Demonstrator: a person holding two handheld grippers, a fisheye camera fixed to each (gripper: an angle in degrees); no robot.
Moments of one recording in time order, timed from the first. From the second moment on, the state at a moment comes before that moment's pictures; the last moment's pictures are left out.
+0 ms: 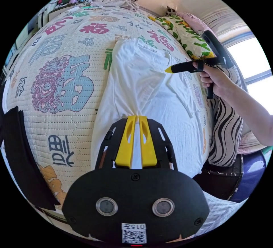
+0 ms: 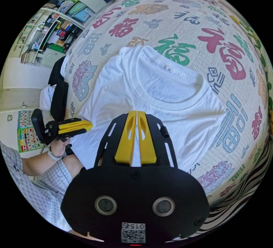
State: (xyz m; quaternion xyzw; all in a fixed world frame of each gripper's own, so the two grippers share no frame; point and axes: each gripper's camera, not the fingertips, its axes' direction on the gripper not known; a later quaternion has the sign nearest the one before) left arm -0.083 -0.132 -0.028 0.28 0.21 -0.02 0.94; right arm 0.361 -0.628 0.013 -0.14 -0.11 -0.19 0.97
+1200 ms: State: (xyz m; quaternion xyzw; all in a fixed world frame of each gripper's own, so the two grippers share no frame) left arm -0.103 -0.250 -0.065 0.29 0.22 -0.01 0.93; right arm 0.356 -0.714 0.009 -0.12 -0.06 -0.26 0.95
